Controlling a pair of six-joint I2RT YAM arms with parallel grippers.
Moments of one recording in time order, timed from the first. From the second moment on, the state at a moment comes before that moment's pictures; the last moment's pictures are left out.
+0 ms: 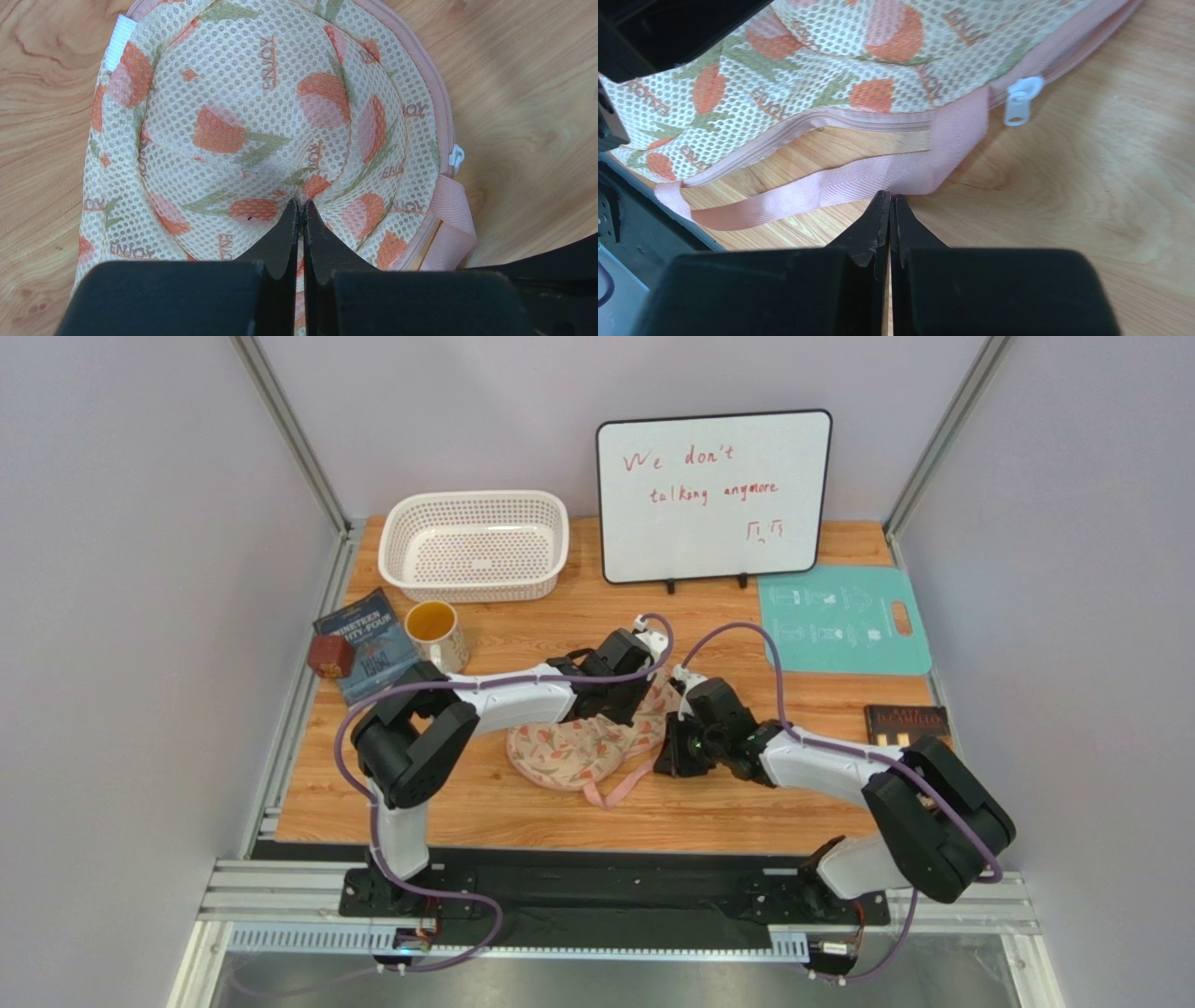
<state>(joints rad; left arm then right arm) -0.86 1.90 1.19 -0.19 -0.05 -0.19 0.66 1.40 0.54 -0.03 -0.21 0.52</state>
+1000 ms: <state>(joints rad) -0.86 1.57 1.13 -0.33 -0.05 -0.23 0.51 1.32 0.63 -0.19 -0.20 0.47</state>
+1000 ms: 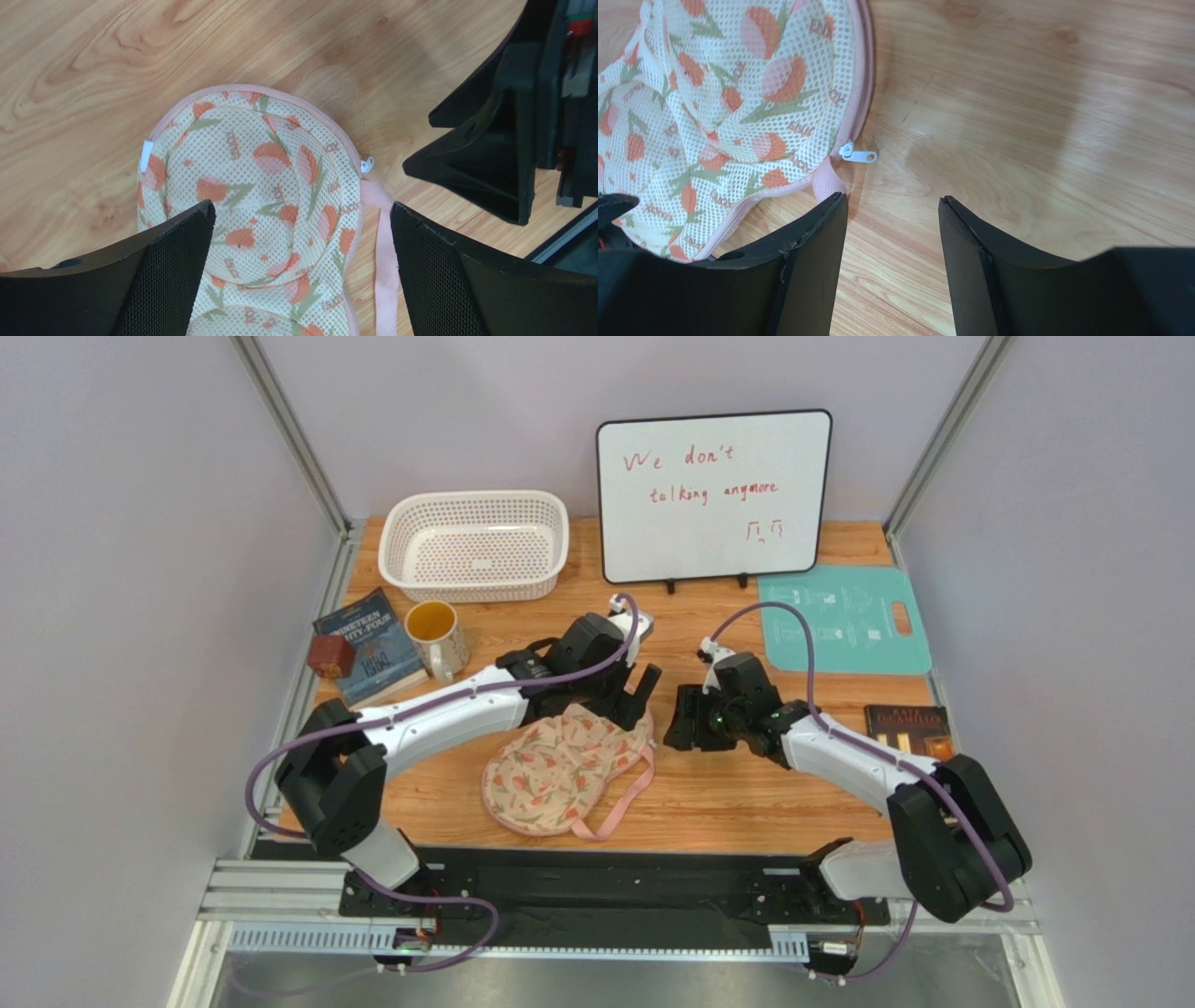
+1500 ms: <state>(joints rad) -0.81 1.77 1.18 -0.41 -0.11 -0.12 0.51 1.49 0.61 0.06 -0.39 0.44</state>
